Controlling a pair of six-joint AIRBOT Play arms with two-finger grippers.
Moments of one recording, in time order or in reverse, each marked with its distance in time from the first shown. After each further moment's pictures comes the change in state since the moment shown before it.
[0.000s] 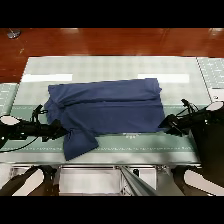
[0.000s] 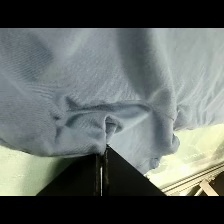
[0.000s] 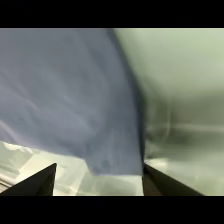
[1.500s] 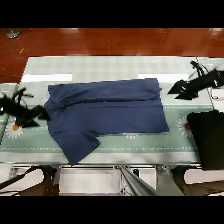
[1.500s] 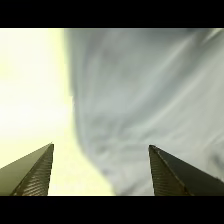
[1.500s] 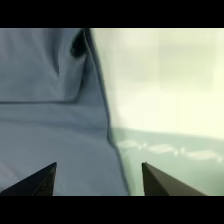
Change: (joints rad) left arm 0.090 -0.188 0.404 0.426 -0.188 -0.169; right arm -0.029 -0.271 0.609 -0.020 0.112 -0.048
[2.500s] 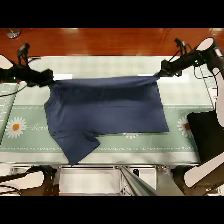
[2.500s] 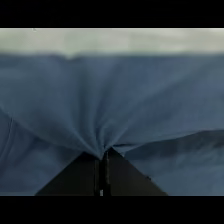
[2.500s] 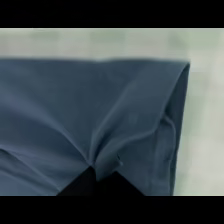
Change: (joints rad) left arm -0.259 -0.190 0.425 -0.088 0.274 0.031; right arm 0.220 -0.338 0.546 -0.025 0.033 0.108
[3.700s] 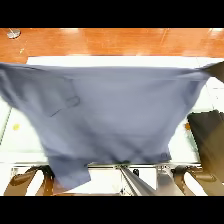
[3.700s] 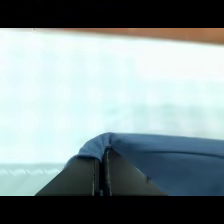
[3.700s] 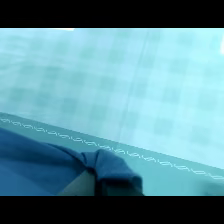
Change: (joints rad) left arm 0.118 0.709 -0.043 -0.003 -0.097 0.044; right arm 0.015 1.004 -0.373 -0.132 0.026 0.007
